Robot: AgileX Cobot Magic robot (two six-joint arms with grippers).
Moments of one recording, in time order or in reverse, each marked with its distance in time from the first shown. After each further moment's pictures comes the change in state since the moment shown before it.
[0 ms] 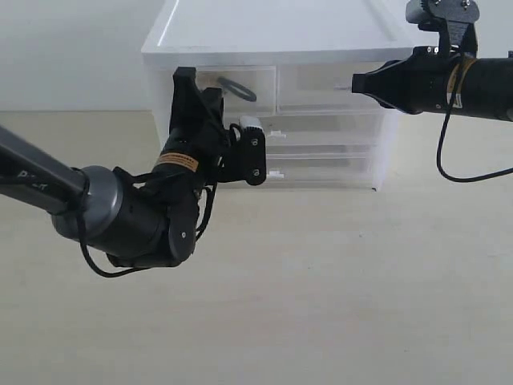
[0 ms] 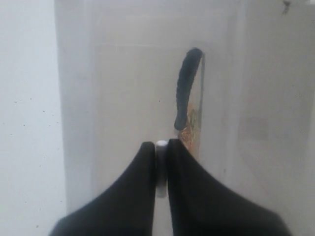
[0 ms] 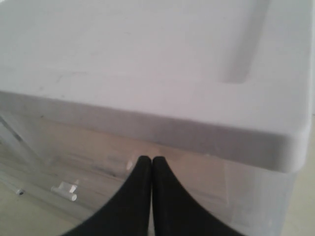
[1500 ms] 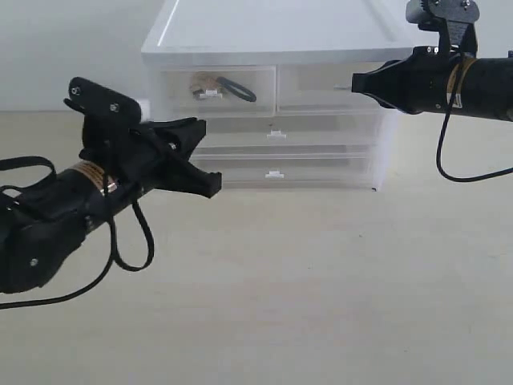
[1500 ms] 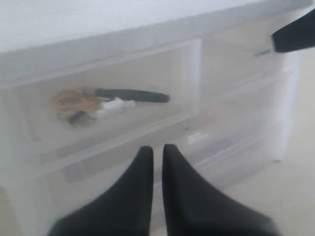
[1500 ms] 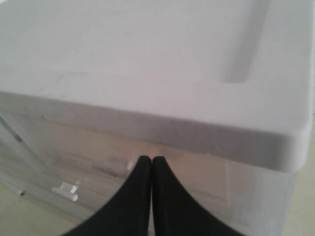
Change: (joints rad) left arm 0.157 -0.381 0.382 0.550 0.277 -1.752; right arm 0.000 0.000 0.000 -0.002 0.000 0.010
